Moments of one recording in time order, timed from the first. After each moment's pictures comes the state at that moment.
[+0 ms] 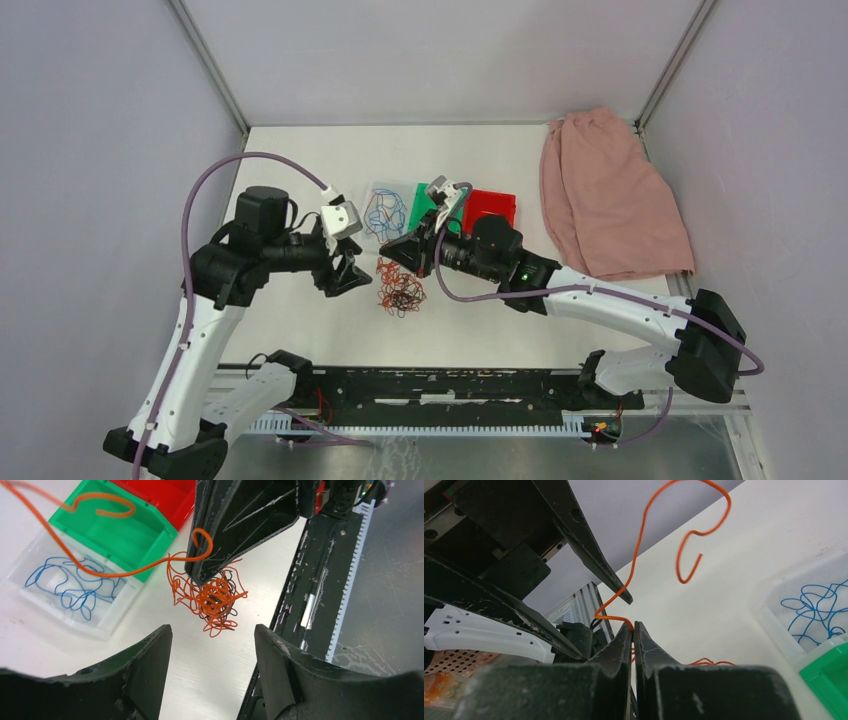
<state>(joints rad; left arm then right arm) -0.34 0.90 1.26 -1.07 0.72 0.51 1.03 1.31 0.95 0.37 -0.16 0.48</state>
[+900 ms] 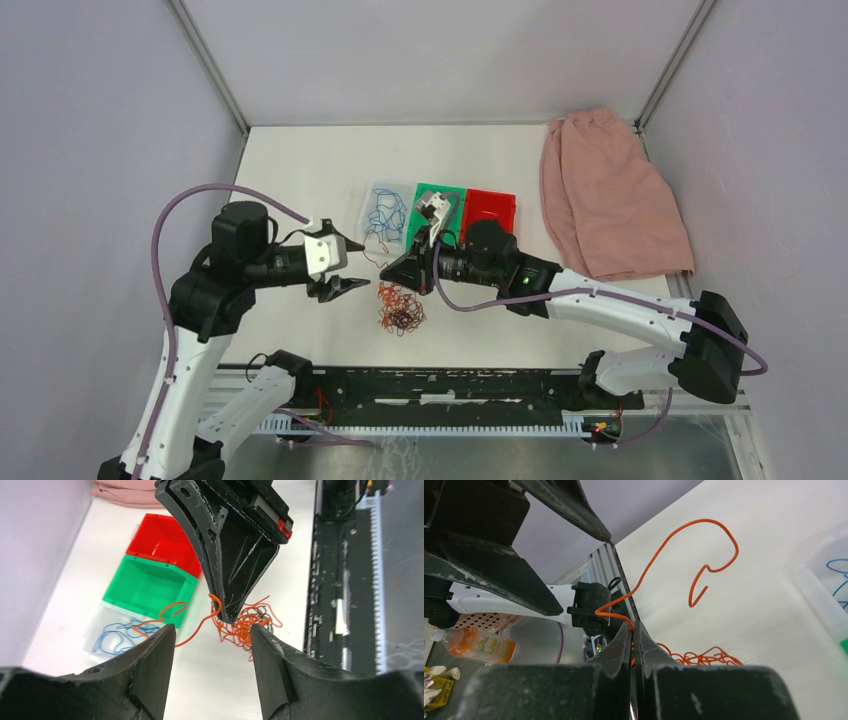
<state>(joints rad) -0.34 0.78 1.20 -0.95 0.87 0.68 1.06 1.30 0.95 0.25 -0.26 0.50</state>
